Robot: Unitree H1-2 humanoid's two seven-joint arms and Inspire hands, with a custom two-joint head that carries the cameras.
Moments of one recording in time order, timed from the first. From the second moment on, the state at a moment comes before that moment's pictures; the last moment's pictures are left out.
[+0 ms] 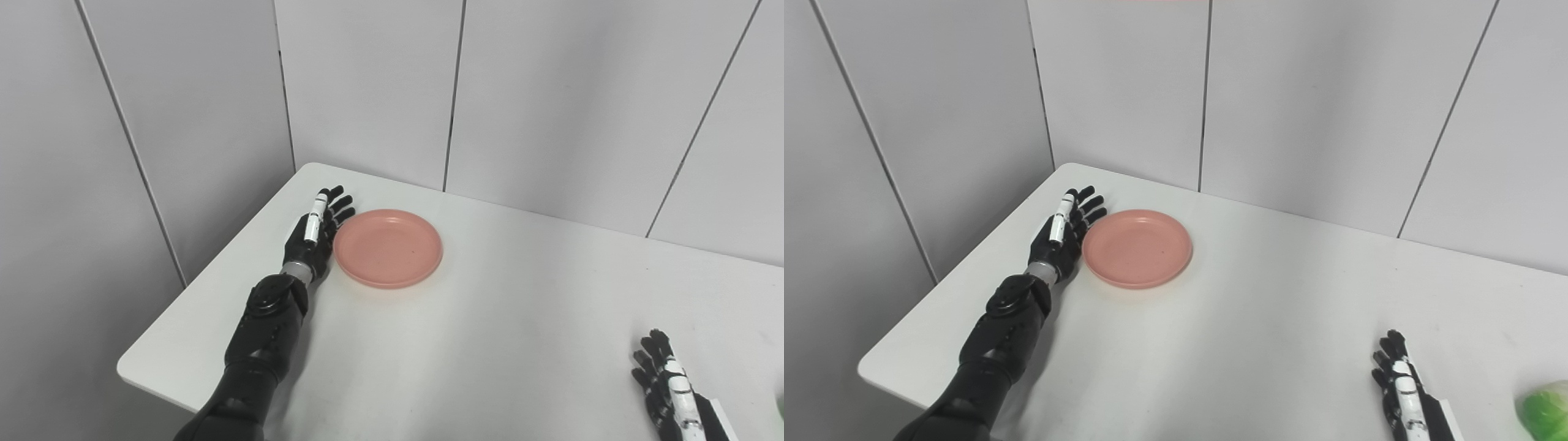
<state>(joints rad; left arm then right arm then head) -0.53 0.26 0.29 0.67 -0.37 0.01 -0.13 -0.11 -0.12 0.05 -0.02 0.15 0.12 0.21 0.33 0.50</state>
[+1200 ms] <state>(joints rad) -0.38 0.05 0.12 0.32 -0.42 0.26 -0.27 -0.12 -0.06 0.07 0.03 0.06 0.06 0.16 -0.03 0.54</state>
